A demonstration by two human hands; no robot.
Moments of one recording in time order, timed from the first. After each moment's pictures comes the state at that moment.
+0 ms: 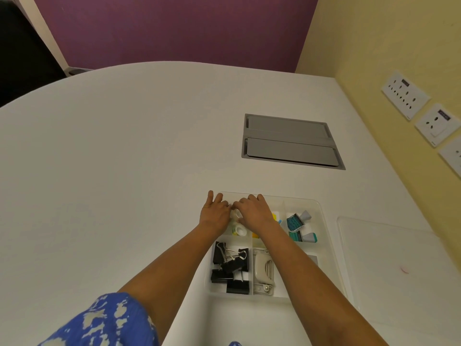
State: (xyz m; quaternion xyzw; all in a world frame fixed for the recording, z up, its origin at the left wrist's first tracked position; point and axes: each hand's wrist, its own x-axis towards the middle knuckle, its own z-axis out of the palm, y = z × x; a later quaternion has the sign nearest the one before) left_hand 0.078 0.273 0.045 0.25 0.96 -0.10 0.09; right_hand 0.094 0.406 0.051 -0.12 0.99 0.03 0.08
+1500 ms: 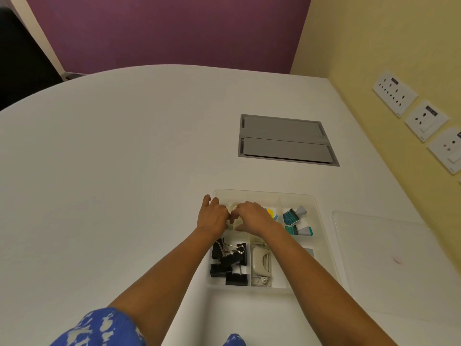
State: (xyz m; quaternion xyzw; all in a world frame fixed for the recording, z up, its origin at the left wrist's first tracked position) left_hand 0.101 0.269 0.049 0.25 0.97 -0.05 0.05; right_hand 0.123 0.404 0.074 -0.15 0.98 -0.07 0.15
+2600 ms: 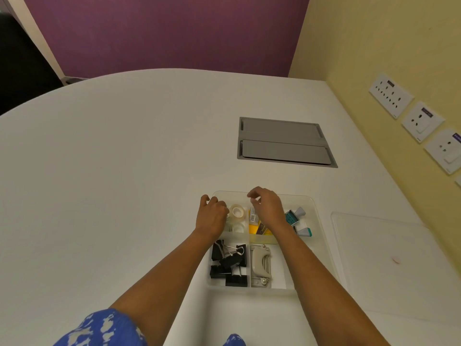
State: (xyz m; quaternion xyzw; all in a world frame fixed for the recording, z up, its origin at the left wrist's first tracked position) left_hand 0.101 0.268 0.052 0.23 0.97 0.01 0.00; right_hand 0.119 0.432 0.074 0.08 0.94 -0.31 -0.07
